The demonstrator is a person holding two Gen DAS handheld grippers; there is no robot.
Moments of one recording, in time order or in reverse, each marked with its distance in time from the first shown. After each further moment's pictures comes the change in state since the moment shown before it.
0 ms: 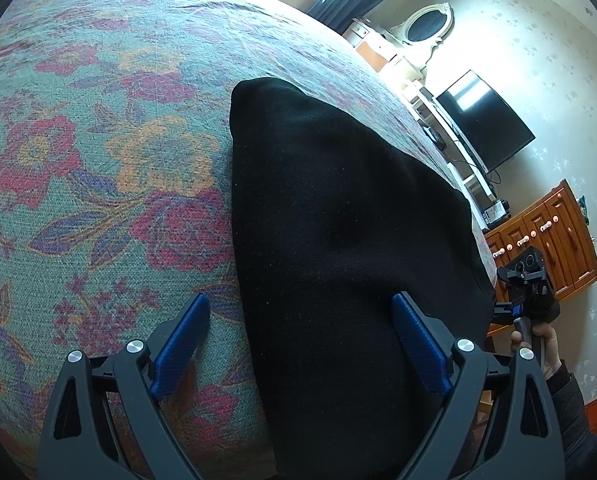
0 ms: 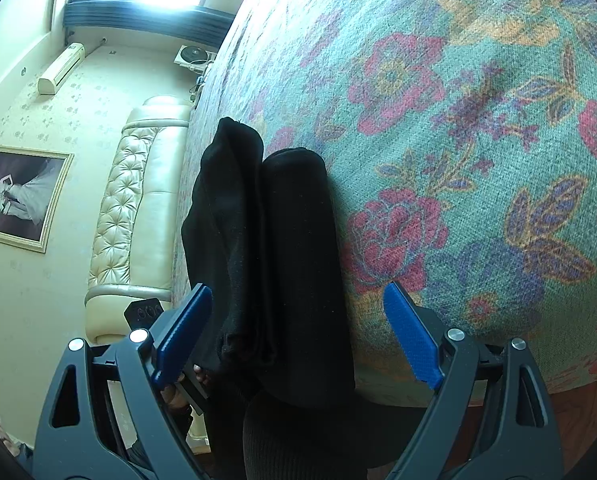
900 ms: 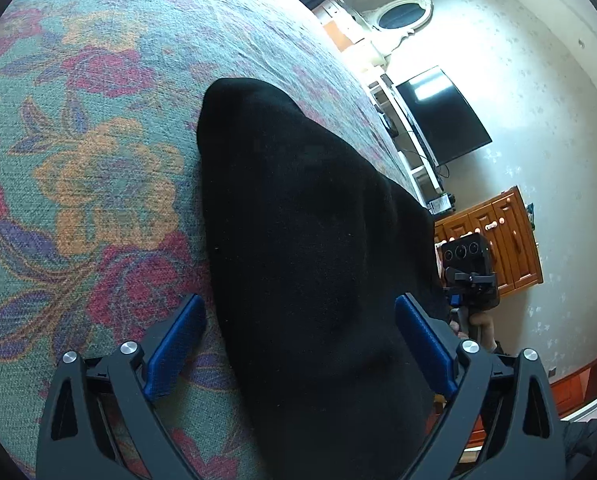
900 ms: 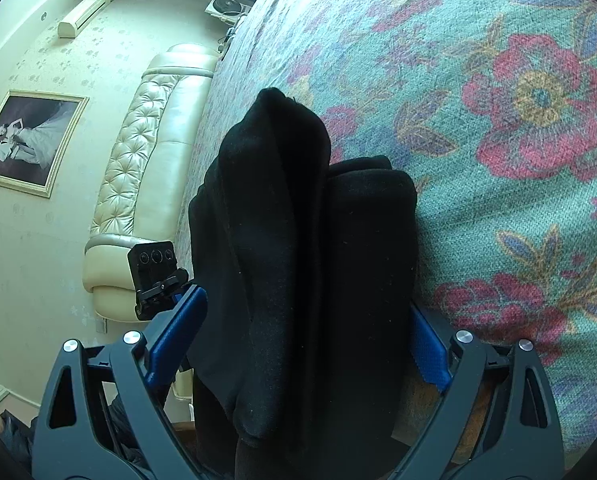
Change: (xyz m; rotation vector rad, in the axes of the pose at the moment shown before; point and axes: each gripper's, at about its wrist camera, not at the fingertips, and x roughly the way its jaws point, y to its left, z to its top) left arm 0.029 0.018 0.036 -0.043 0.114 -0.245; right arm 0.065 0.042 0.038 -0.154 0.159 0.044
